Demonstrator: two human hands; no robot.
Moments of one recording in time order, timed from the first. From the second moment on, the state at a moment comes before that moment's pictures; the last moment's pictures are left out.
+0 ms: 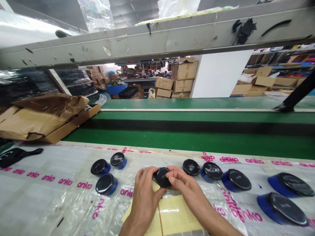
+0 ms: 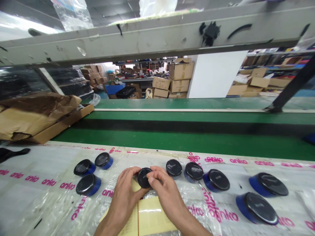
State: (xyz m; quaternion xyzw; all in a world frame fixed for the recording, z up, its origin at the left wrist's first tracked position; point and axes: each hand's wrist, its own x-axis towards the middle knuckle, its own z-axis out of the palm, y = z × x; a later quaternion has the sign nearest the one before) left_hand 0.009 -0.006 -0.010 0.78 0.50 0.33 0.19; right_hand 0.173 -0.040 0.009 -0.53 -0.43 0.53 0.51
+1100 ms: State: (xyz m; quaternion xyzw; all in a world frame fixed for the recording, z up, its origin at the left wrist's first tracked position) left_hand 0.006 -0.001 -0.019 0.77 0.50 0.33 0.20; right_hand 0.171 -0.042 0.000 -0.53 -0.42 0.52 0.52
